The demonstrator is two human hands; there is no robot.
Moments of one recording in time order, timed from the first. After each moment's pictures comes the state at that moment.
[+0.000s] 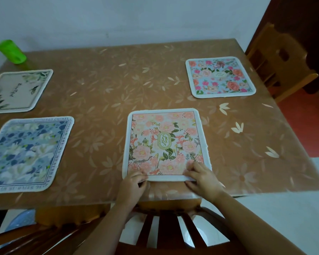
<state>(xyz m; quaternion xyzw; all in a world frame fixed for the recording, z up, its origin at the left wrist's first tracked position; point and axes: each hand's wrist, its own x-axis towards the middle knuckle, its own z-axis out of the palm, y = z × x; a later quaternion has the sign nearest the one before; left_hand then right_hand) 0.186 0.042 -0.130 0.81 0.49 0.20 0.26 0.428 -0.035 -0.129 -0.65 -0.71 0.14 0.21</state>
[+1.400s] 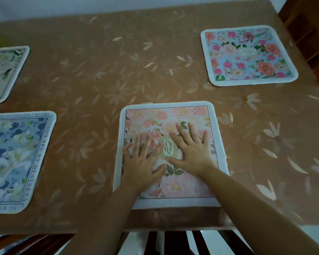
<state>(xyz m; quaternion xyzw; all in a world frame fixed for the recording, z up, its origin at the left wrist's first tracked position) 0.232 0.145 -0.179 0.89 0.45 0.01 0.06 0.424 0.111 -0.176 -0.71 -0.69 0.13 0.02</state>
